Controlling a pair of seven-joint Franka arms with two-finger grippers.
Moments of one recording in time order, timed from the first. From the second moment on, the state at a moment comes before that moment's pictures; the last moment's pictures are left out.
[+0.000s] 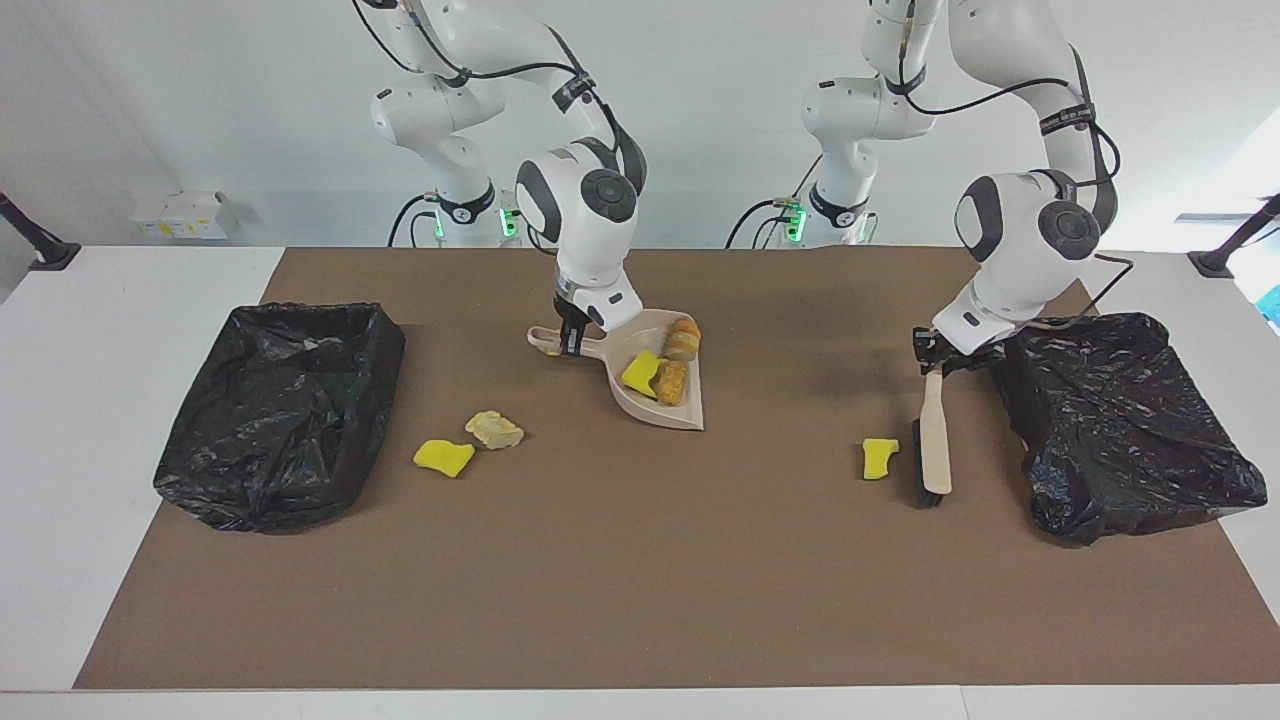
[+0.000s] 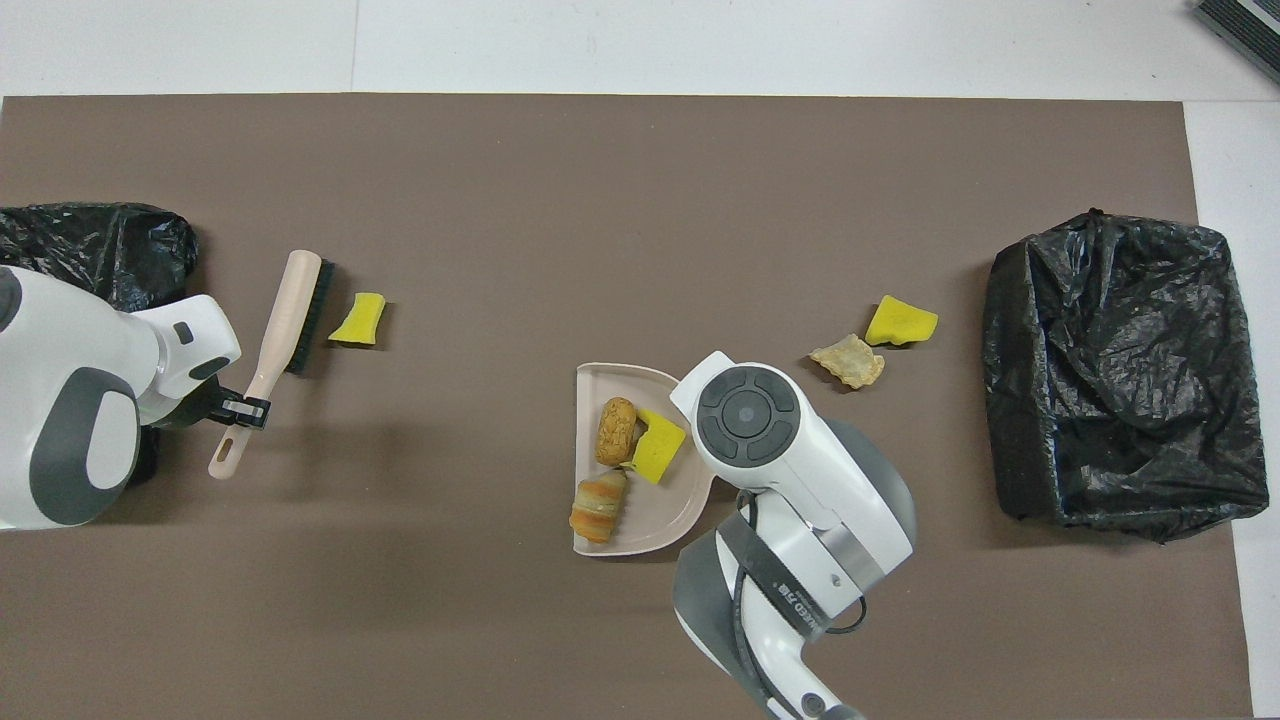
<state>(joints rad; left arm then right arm) -0.09 0.04 0.06 -2.16 -0.01 2.09 0.27 0.55 0.15 0.01 -2.04 -0.18 2.00 -0.86</state>
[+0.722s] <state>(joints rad) -0.30 0.00 0.05 -2.23 -0.01 2.09 0.13 0.56 0.17 0.01 -2.04 -0.18 2.04 -0.84</state>
